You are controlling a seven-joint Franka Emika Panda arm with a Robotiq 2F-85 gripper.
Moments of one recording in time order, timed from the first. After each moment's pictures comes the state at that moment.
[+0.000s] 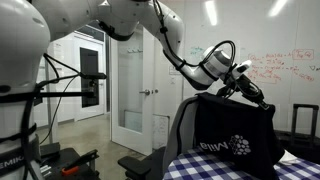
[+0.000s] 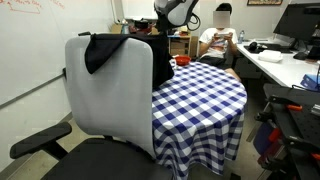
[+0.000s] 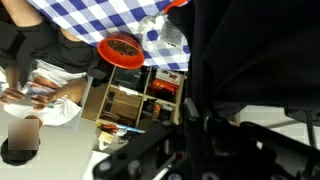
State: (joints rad) arm 0.27 0.87 -0.79 -1.58 -0.30 2.75 1.01
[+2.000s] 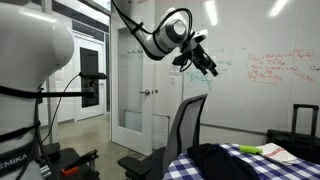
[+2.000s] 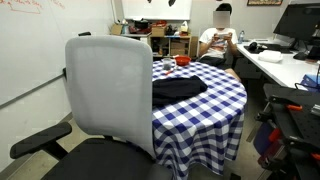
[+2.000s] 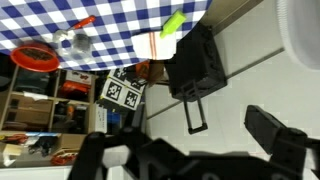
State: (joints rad) arm 1.14 0.32 -1.33 -2.24 -0.06 3.05 0.67
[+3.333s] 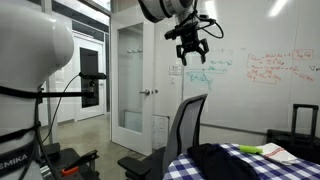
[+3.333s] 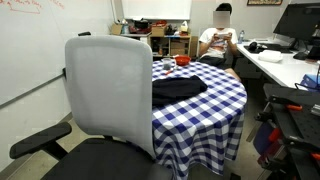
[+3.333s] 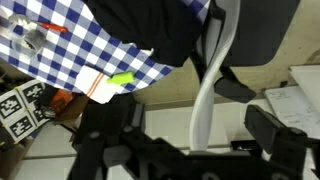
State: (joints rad) arm 1.13 -0.34 -1.18 -2.15 -0.49 2.39 0.15
